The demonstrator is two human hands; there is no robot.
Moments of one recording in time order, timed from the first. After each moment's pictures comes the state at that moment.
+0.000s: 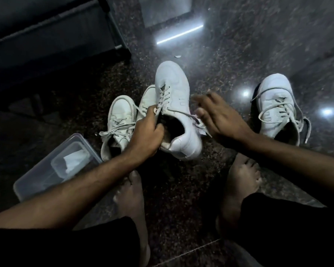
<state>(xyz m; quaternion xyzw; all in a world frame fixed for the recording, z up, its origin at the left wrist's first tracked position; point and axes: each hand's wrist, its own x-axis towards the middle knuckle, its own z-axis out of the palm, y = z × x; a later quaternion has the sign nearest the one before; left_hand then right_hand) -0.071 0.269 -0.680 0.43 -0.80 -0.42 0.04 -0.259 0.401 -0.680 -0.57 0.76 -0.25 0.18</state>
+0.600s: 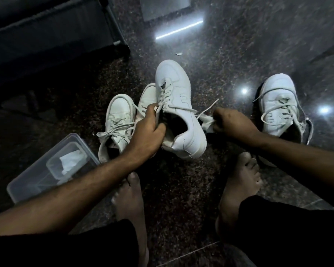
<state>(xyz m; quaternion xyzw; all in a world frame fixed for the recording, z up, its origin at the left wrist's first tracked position) -0.073 0.268 -0.685 0.41 -0.78 -0.46 0.07 -0.300 0.409 -0.743 -0.51 0.83 -0.06 0.22</state>
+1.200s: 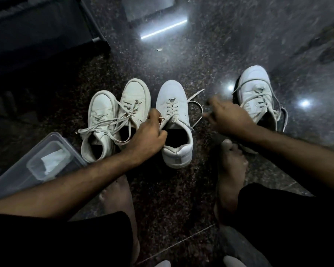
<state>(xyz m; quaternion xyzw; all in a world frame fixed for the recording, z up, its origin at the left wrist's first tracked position) -0.088 0.298 -0.704 0.33 -0.86 -0.38 -0.04 -0.300 0.442 -0.712 -0.49 0.85 -0.05 0.16</state>
